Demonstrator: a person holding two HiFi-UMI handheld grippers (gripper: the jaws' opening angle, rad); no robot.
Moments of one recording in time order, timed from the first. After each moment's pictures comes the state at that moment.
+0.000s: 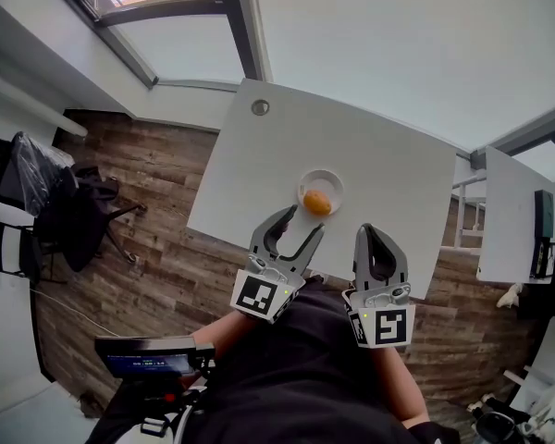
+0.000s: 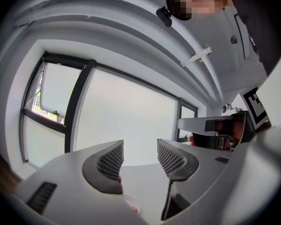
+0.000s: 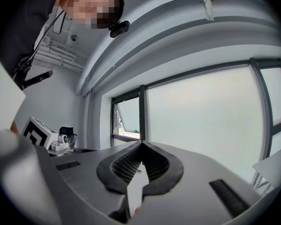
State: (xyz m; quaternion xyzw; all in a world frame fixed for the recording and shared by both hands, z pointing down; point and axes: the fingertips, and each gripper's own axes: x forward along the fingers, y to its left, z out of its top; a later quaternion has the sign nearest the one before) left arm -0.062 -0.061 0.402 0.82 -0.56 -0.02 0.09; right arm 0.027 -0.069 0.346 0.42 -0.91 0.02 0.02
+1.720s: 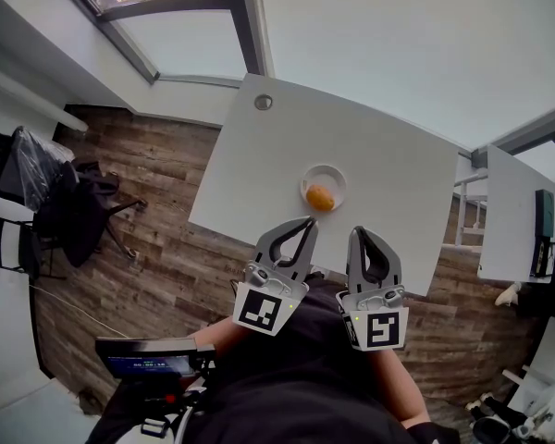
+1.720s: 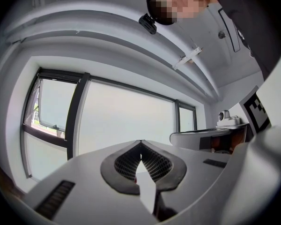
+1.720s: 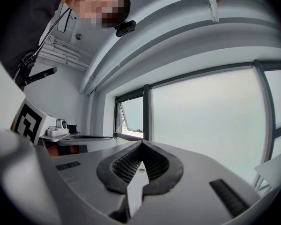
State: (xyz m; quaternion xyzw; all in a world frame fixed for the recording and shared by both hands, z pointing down) left arm -0.060 -0.042 0.370 0.82 -0.57 -0.01 0.03; right arm 0.009 -0.050 0.349 0.41 -0.91 0.01 0.02
